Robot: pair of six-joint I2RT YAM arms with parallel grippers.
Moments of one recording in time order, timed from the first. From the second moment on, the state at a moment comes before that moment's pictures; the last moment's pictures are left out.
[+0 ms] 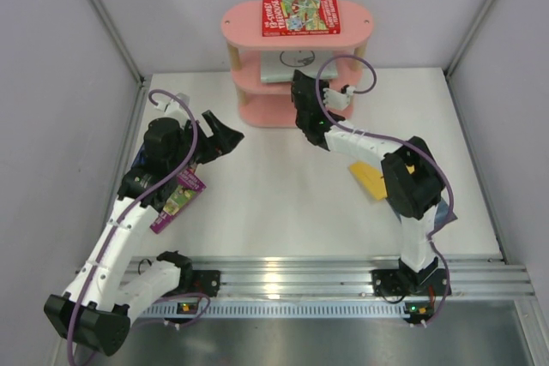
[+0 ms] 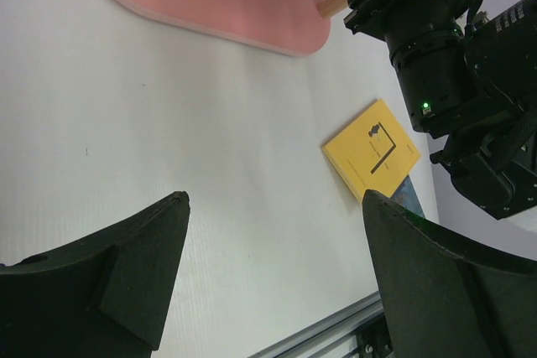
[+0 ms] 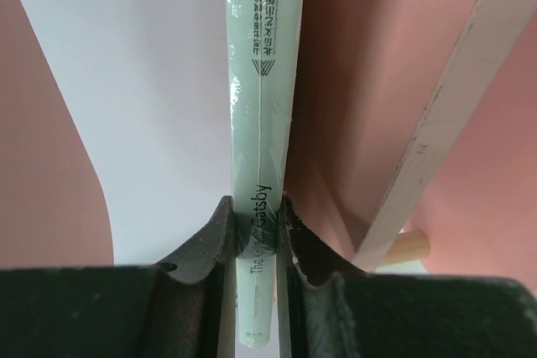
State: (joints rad) left arm -0.30 0.92 0.99 -0.42 0.18 -0.70; right arm 0.67 1.97 1.49 0.27 0.77 1.65
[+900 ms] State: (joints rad) left arm -0.30 0.92 0.99 -0.43 0.18 -0.70; right arm 0.67 1.98 1.59 0.04 0.75 1.76
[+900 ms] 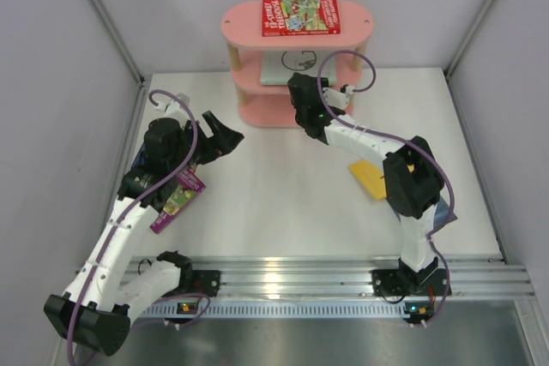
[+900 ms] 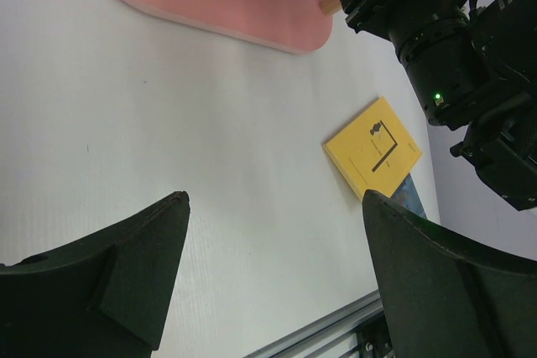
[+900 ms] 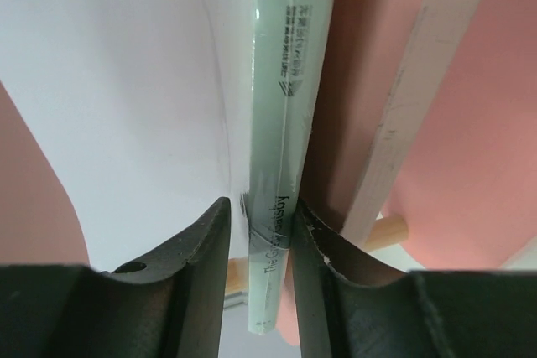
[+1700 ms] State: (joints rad) left arm -0.30 0.91 0.99 -0.43 0.18 -0.70; right arm 0.66 1.98 1.62 -0.07 0.69 1.84
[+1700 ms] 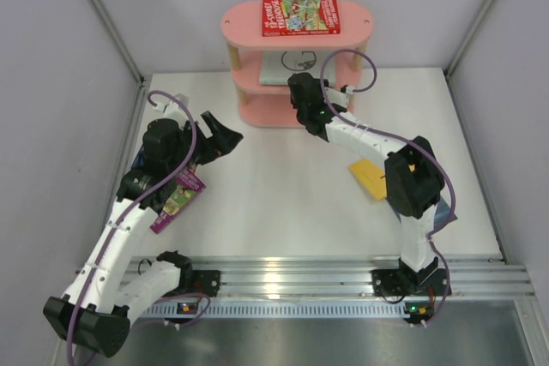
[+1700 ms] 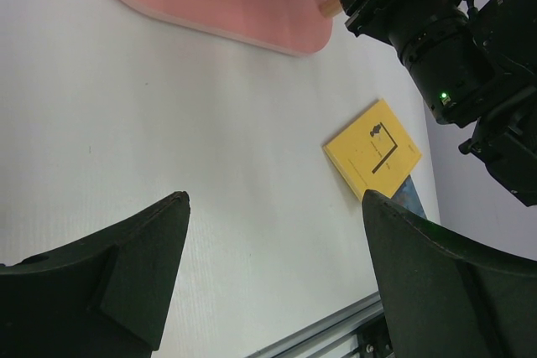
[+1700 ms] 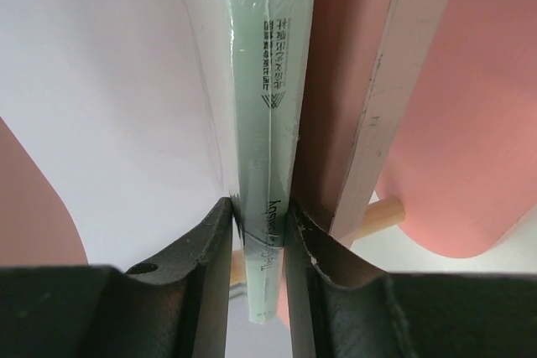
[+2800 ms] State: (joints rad) left arm -0.30 0.92 1.00 -0.44 0.16 -0.69; right arm 0.60 1.98 1.62 -0.01 0.62 1.79
